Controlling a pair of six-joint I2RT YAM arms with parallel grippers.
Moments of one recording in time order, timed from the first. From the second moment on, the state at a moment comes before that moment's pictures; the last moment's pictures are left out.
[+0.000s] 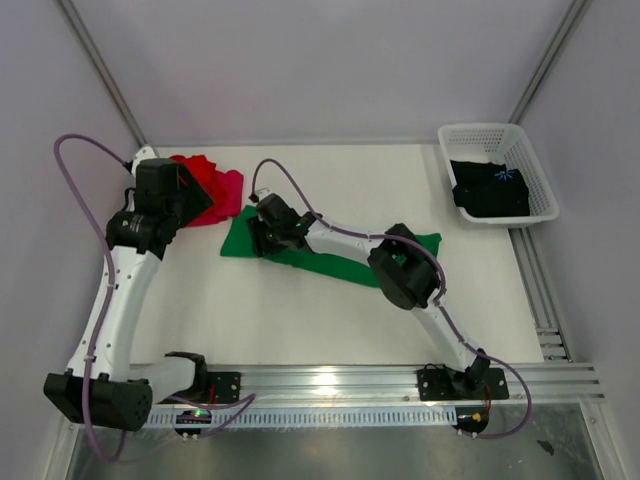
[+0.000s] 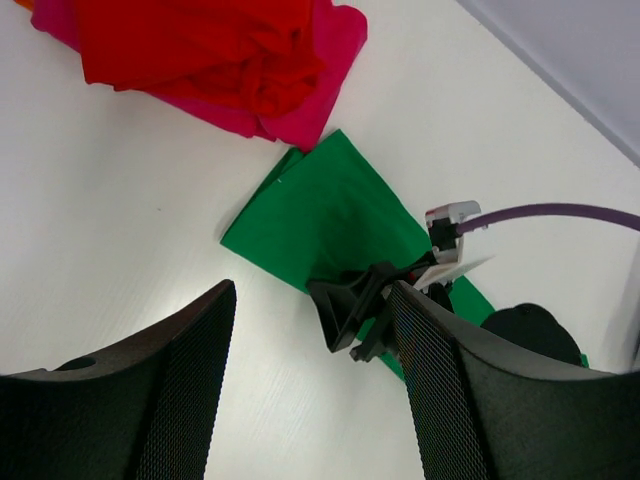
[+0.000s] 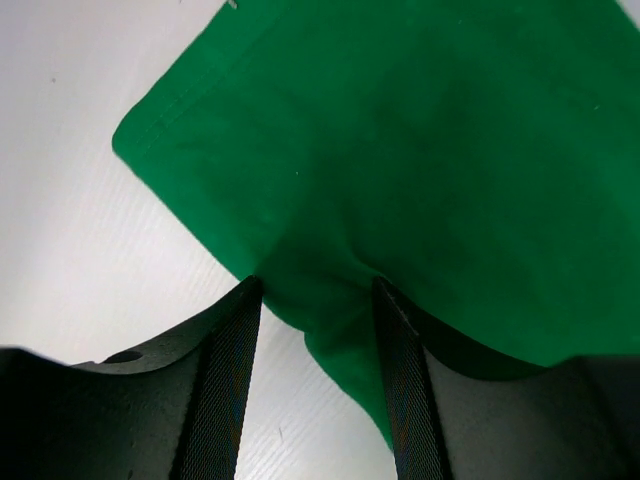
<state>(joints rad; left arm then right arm) -0.13 1.18 1.33 -0.80 -0.24 -0.65 0.90 2.31 1.81 -0.25 -0.01 0.40</state>
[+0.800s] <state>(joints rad) -0.13 1.10 1.20 -0.81 -0.26 -0.65 0.83 2.34 1.93 -0.21 0.03 0.41</state>
